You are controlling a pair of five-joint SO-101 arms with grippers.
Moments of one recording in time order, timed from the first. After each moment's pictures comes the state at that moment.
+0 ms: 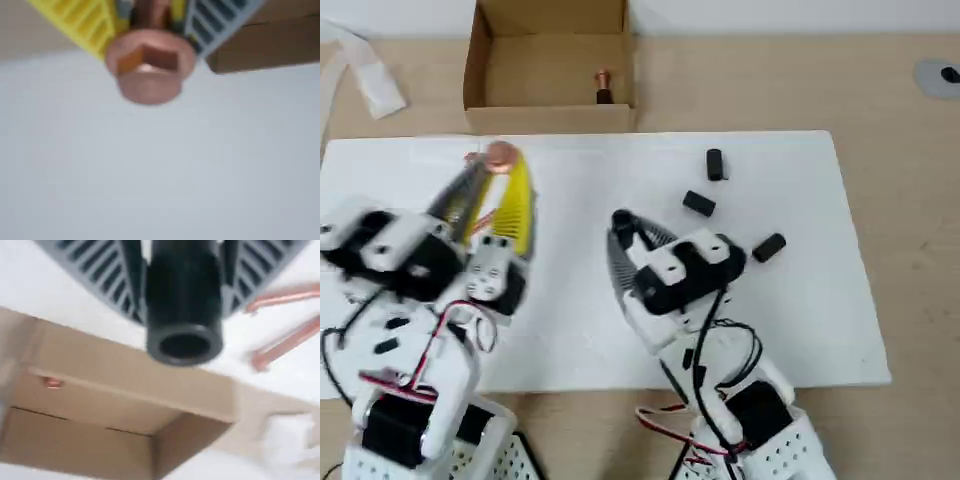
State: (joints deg) left arm 18.5 -86.2 55.7 27.6 -9.6; right arm -38.1 -103.3 88.1 28.6 -11.3
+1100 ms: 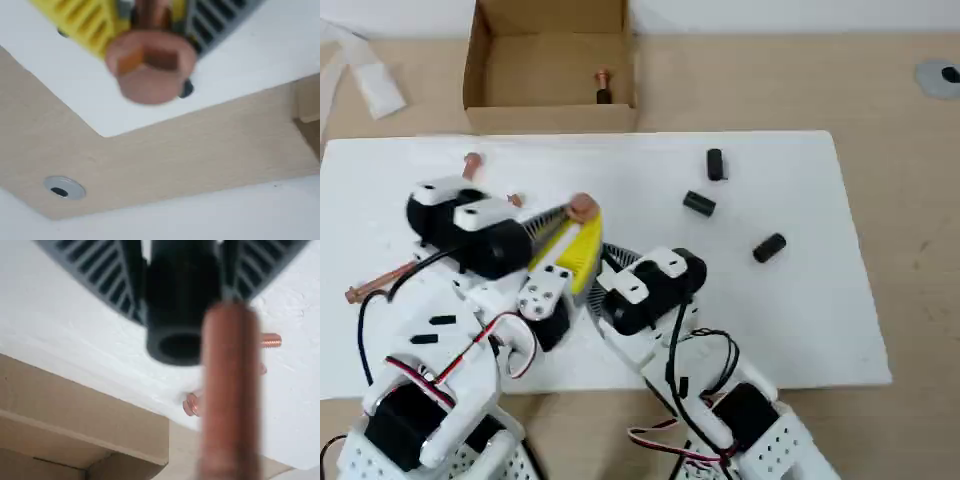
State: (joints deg) left arm 32.0 -83.4 51.7 44.6 -0.2; right arm -45.3 -103.4 92.4 28.3 -11.2
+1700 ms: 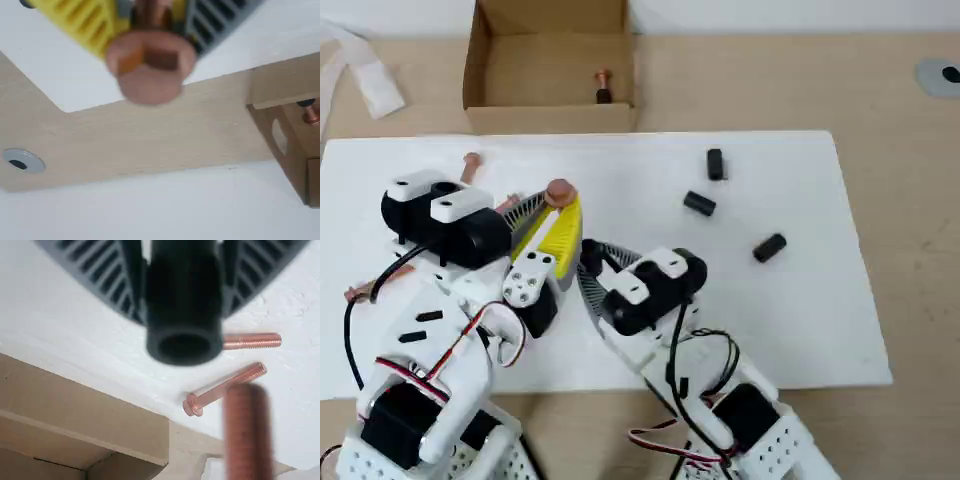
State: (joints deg) left arm 26.2 -83.4 51.7 43.2 -0.2; right arm -45.3 -103.4 92.4 28.3 -11.2
